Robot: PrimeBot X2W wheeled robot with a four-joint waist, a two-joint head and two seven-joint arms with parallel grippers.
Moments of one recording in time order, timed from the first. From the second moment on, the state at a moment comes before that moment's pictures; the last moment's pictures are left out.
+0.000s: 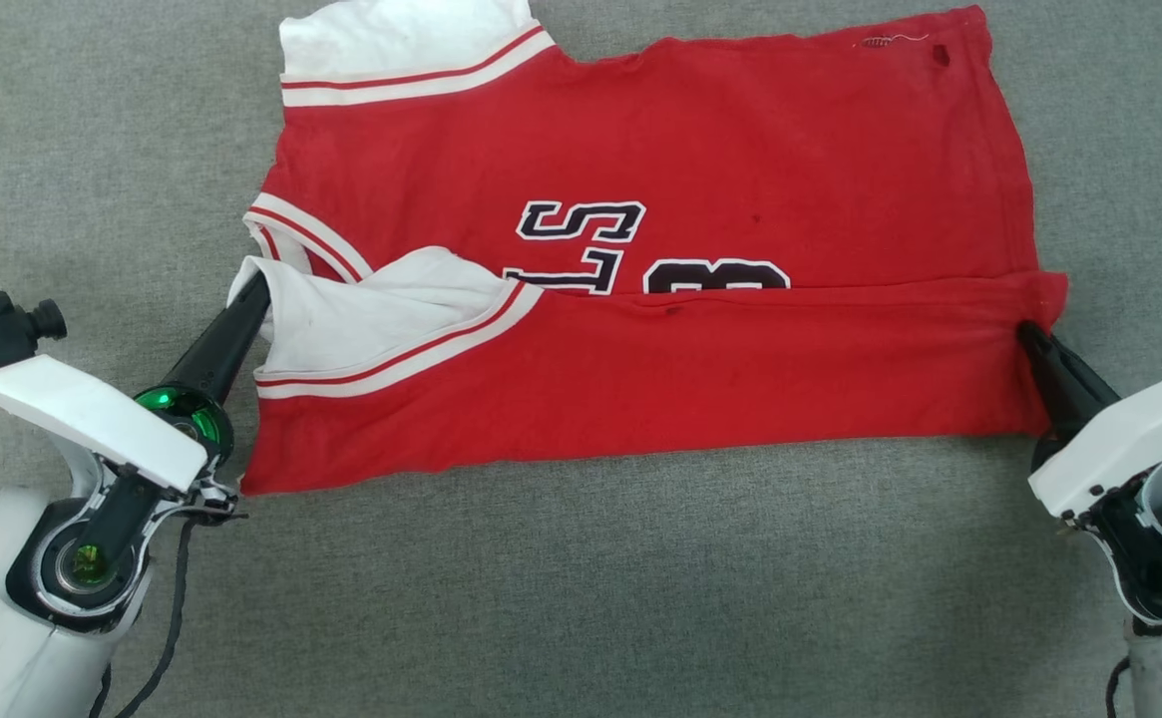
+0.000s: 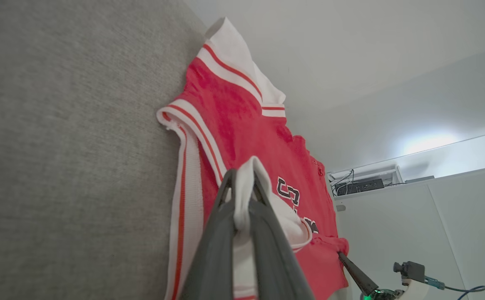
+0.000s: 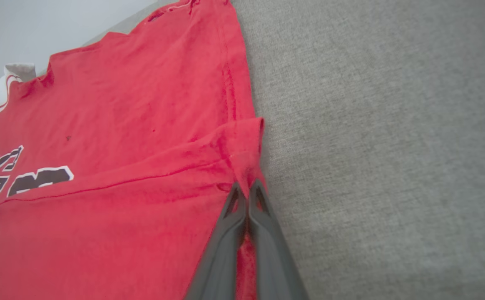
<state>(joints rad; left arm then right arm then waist) -0.44 0.63 -0.45 0.16 -1.57 -0.13 0.03 -0.29 -0.17 -0.16 0.13 0.56 0.13 0.39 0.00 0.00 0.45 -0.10</state>
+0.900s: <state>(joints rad) -0.62 0.97 -0.95 0.12 -1.26 -0.13 0.13 -0.23 -0.19 -0.14 0.08 0.56 0.13 0.30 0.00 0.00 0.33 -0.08</state>
